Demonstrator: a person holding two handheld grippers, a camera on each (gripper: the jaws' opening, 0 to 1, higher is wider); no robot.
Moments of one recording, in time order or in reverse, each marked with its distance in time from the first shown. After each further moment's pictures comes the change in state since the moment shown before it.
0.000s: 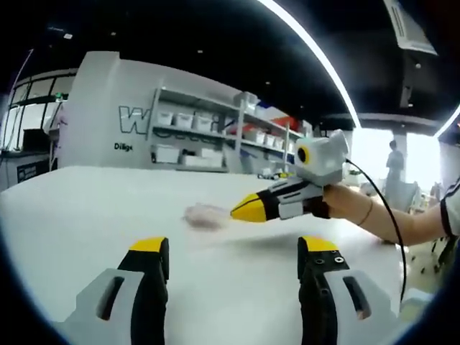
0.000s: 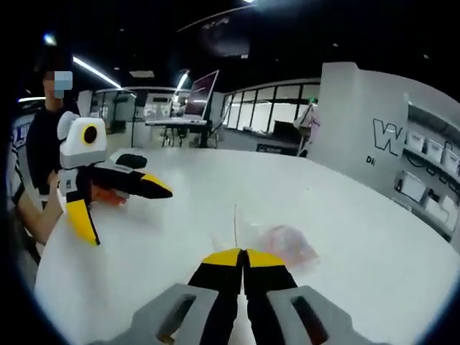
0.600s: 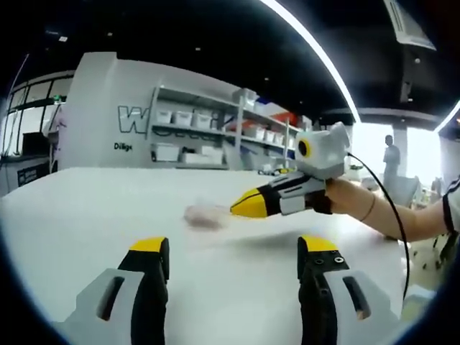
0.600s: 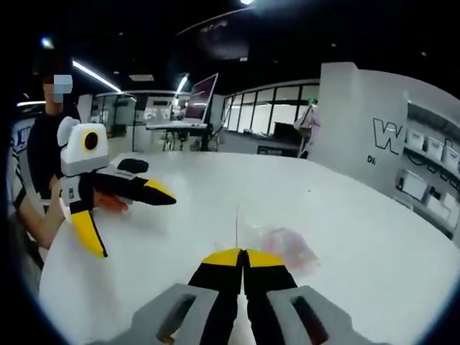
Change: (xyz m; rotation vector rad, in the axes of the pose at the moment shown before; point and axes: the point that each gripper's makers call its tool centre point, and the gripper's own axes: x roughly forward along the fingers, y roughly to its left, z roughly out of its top) left arm 0.004 -0.003 -0.001 0.023 0.020 0.005; right arm -0.003 0.002 0.004 0.022 -0.016 0.011
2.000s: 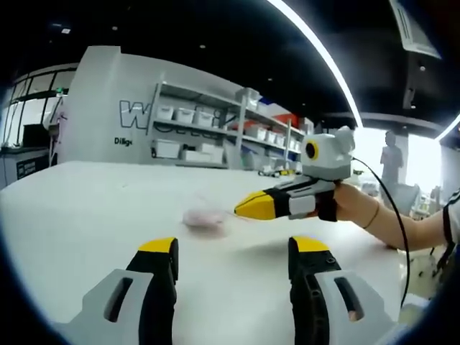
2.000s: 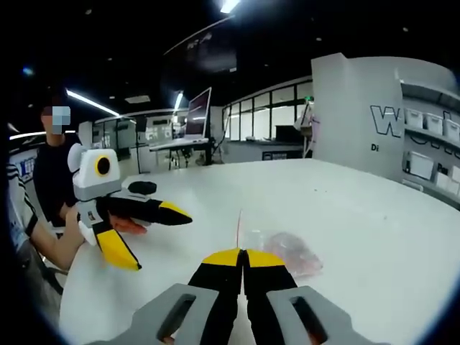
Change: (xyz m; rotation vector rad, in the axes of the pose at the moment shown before) left arm 0.012 0.002 0.004 -0.033 0.013 0.005; right arm -0.006 0.002 0.012 0.132 -0.054 0.058
